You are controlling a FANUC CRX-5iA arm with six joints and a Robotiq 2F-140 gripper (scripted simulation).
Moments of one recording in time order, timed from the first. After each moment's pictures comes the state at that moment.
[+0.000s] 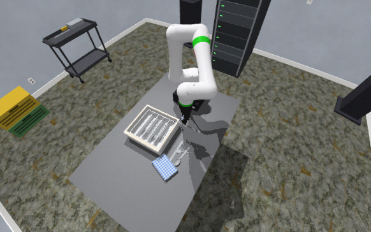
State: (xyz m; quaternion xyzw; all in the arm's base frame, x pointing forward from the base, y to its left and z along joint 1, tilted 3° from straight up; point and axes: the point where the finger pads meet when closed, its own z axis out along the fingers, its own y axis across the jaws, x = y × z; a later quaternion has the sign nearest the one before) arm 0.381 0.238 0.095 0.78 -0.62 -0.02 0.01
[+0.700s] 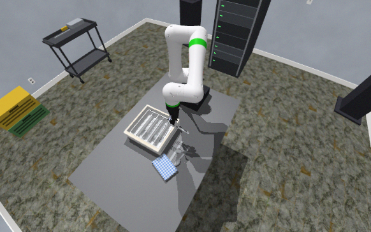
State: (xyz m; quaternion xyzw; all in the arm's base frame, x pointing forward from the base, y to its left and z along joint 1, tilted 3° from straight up) arm 0.443 0.177 0.095 0.78 -0.62 -0.01 0.01
